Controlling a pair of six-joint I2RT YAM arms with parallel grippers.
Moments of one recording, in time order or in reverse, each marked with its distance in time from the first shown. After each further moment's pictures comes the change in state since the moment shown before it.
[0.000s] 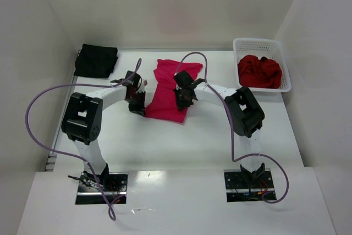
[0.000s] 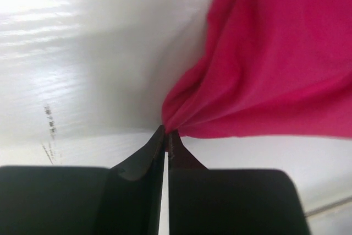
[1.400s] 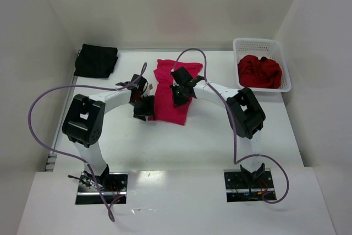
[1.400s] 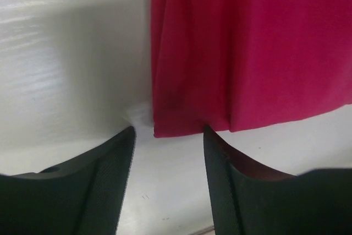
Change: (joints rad) left arm -0.079 -0.041 -0.035 -0.014 0.049 -0.063; right arm 0.024 -0.024 0.065 -0.012 -0.057 0.011
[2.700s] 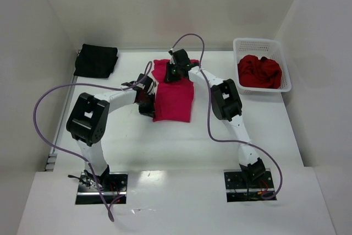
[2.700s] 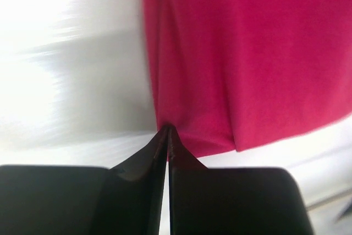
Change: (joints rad) left arm -0.057 0.061 0.035 0.080 -0.041 -0.079; right arm -0.138 0.521 0.642 0.129 -0.157 0.015
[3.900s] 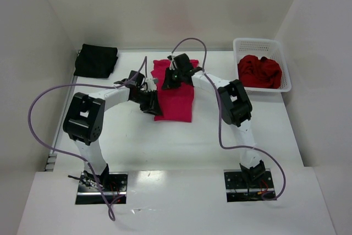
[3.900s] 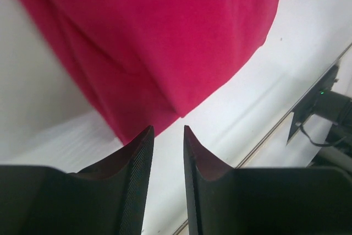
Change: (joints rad) left arm 0.120 -0.018 -0.010 0.056 0.455 0.156; right arm 0.016 -0.269 -0.372 0.129 -0.126 0.028
